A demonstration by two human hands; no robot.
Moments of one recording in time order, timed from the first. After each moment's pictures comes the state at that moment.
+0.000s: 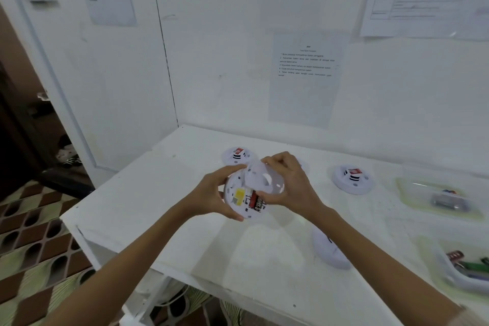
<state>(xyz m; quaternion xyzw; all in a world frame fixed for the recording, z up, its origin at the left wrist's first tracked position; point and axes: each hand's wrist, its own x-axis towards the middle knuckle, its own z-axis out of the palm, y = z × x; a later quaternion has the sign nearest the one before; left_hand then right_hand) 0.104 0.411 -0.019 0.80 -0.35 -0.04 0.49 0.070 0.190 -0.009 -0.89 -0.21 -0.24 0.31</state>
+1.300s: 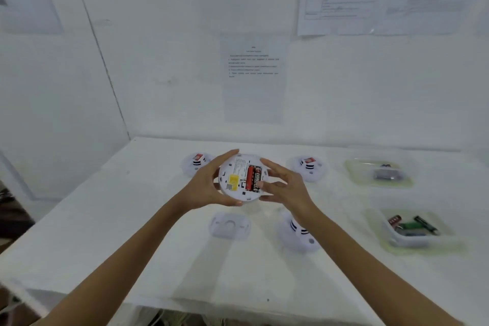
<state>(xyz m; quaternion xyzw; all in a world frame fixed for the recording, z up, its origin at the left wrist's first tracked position) 0.117 0.342 0.000 0.76 -0.39 -0.10 0.51 0.020 0.156 -0.002 -0.67 0.04 -0.12 0.73</state>
